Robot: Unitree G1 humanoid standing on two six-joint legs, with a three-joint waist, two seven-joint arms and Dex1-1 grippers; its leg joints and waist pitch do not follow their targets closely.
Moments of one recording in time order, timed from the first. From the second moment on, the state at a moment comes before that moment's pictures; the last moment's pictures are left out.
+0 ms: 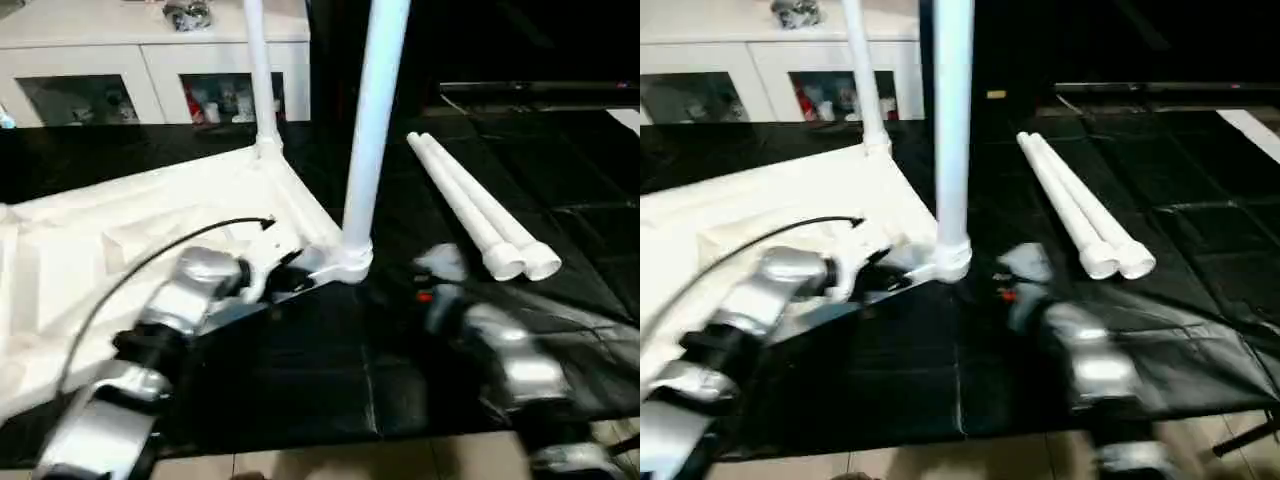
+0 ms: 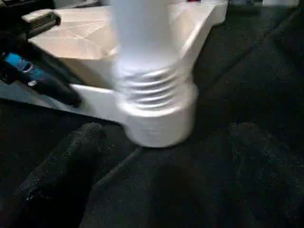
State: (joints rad) left arm -0.64 0.38 -0.24 0.65 0.06 0.14 -1.07; right arm -0.37 -0.28 -0.01 0.53 0.21 0.04 0.91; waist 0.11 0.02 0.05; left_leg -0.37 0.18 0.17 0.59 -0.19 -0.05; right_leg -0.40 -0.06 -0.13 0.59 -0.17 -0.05
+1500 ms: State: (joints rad) left arm -0.66 0.44 -0.34 0.66 0.05 0.03 -1.37; right arm -0.60 -0.30 0.19 0.71 0.15 0.03 1.30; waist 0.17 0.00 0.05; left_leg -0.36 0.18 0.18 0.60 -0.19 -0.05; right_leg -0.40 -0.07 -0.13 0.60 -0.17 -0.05
